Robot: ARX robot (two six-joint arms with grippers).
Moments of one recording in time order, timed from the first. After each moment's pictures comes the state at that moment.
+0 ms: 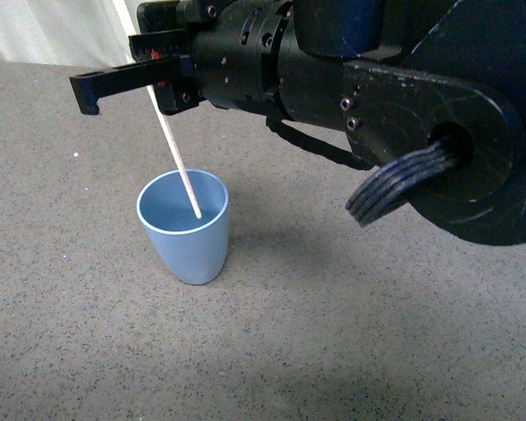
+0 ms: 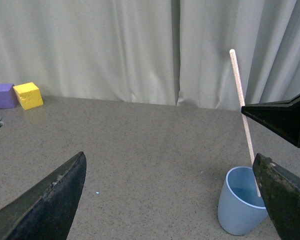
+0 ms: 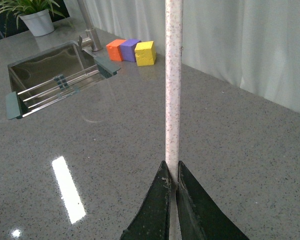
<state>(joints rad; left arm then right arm) 0.00 0.00 0.02 0.00 0.00 0.00 0.63 2.06 1.02 0.87 -0.35 0.10</state>
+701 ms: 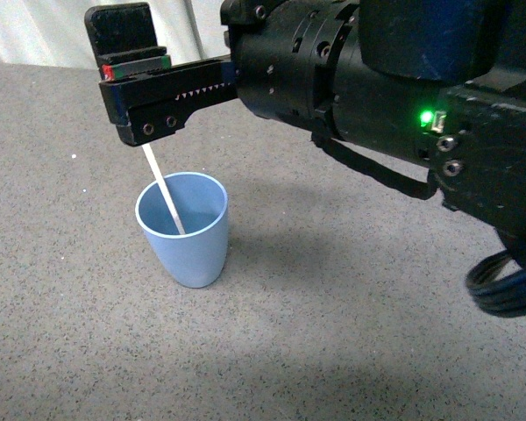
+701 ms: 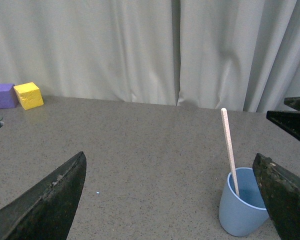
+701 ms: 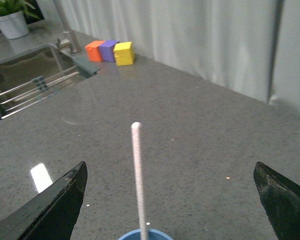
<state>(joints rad) 0.00 0.00 0.02 0.00 0.00 0.00 0.61 1.92 0.85 0.92 -0.20 0.09</state>
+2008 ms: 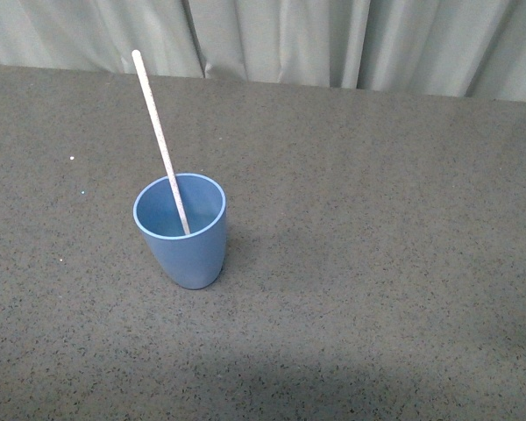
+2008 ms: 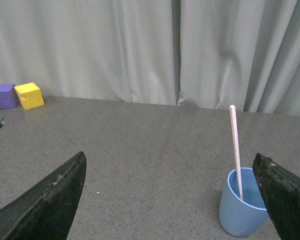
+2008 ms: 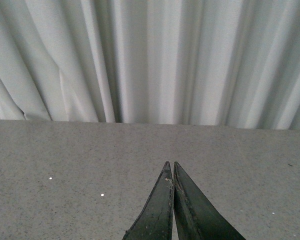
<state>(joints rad) 0.00 0.00 0.02 0.00 0.00 0.00 0.00 0.98 0.06 0.91 0.01 0.00</state>
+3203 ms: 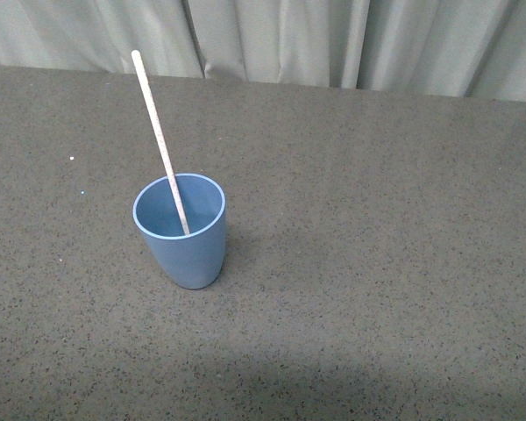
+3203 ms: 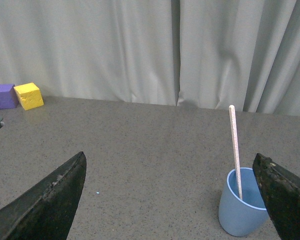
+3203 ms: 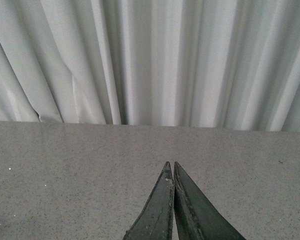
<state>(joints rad) 0.00 0.00 0.02 0.00 0.00 0.00 0.00 0.26 0.00 0.26 0.00 0.00</state>
